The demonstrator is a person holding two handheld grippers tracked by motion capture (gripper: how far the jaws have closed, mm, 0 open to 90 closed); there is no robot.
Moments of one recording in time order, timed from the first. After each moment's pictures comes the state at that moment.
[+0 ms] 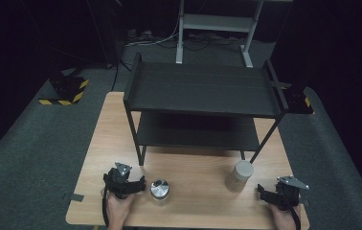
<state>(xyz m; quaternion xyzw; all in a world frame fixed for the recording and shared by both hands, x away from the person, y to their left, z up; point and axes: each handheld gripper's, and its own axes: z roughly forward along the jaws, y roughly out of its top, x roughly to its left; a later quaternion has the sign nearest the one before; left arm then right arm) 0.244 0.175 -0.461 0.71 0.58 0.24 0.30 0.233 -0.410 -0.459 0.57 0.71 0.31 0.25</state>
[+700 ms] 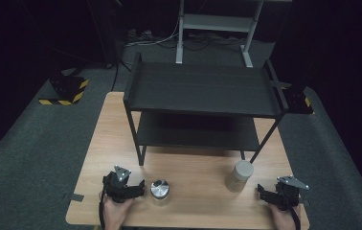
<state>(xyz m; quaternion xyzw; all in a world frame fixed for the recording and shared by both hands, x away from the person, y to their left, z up) 0.223 0.187 -0.457 0.72 0.56 0.24 0.33 0.233 -0.409 -0.459 0.58 0.71 0.31 0.26</state>
